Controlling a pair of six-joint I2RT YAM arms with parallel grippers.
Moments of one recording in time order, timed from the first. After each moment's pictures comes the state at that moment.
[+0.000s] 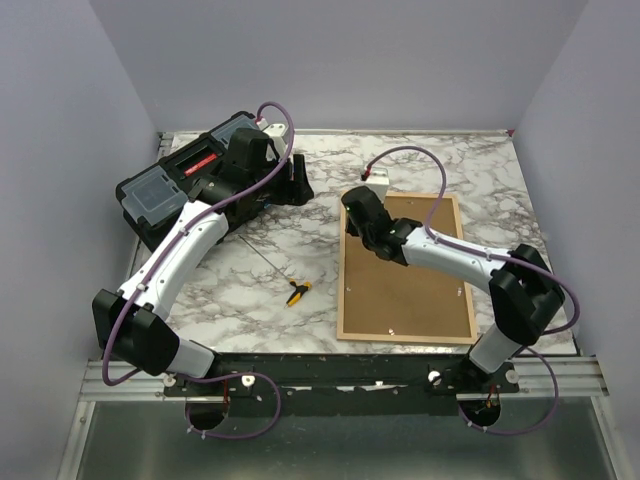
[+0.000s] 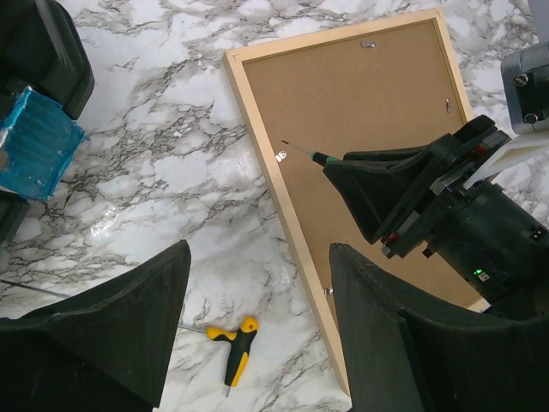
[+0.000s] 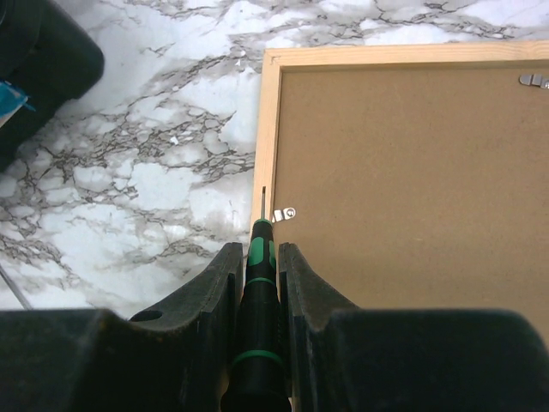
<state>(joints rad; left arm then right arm) -0.43 1.42 1.41 -0.58 0.22 -0.30 0.79 1.64 1.11 -0.12 0.55 0.57</state>
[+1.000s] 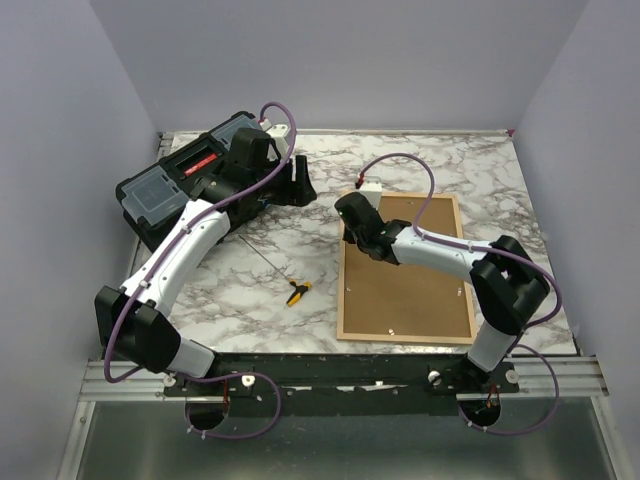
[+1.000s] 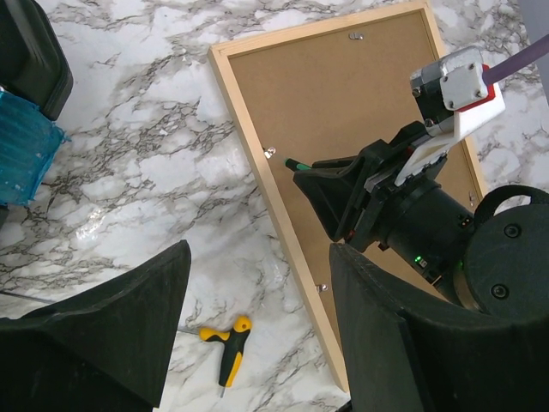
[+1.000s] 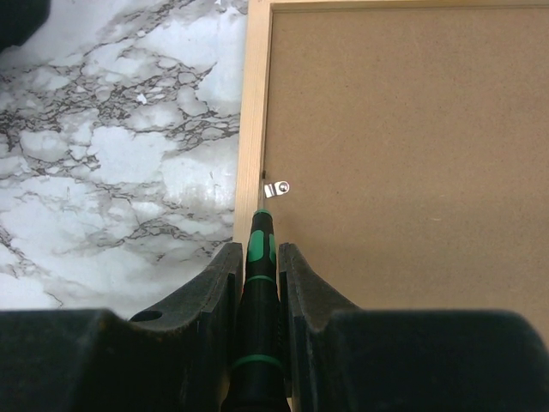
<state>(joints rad) -0.43 1.43 1.41 -0.58 0.26 -0.30 0.79 1.74 1.12 -0.13 0.52 0.60</state>
